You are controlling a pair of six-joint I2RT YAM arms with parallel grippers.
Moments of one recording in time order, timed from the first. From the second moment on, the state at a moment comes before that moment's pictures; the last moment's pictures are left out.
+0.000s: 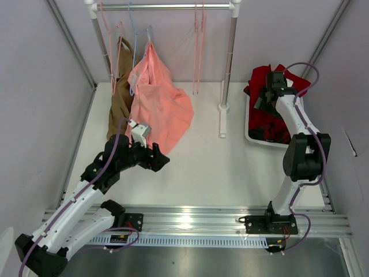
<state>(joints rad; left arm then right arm) -0.50 0.74 0.70 -0.44 0.29 -0.26 0.04 1.84 1.65 -0.76 0.31 0.45</state>
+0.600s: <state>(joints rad) -0.50 0.74 0.70 -0.44 0.30 -0.26 0.04 1.85 1.62 -0.82 0.42 0.47</state>
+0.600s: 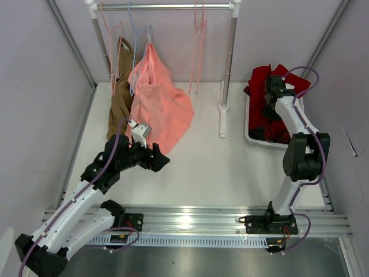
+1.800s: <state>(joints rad) -0.50 0.75 0.70 -0.44 0.30 -0.26 -0.03 1.66 2.21 -0.79 0.14 0.40</state>
